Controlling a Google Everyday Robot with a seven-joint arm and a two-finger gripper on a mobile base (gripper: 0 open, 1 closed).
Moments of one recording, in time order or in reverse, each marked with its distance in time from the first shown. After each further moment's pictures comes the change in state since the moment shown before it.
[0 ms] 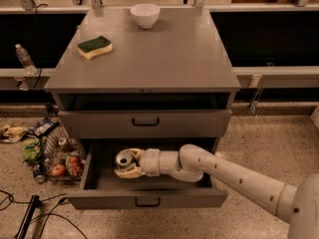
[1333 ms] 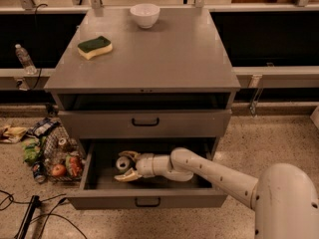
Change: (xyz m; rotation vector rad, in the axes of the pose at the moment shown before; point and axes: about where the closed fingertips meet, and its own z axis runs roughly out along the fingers) arm 0.091 -0.025 0.040 -0.014 0.059 -0.083
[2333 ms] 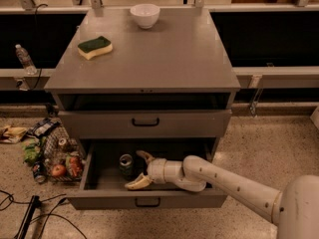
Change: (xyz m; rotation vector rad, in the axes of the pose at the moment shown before) arm 0.013 0.006 -0.046 0.106 0.047 0.151
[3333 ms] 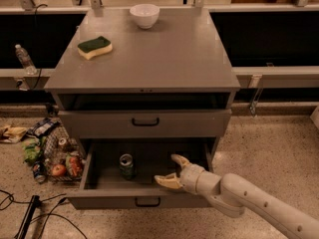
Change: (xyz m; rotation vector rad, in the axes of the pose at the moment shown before) arm -0.017 -0.010 -0.152 0.376 0.076 0.182
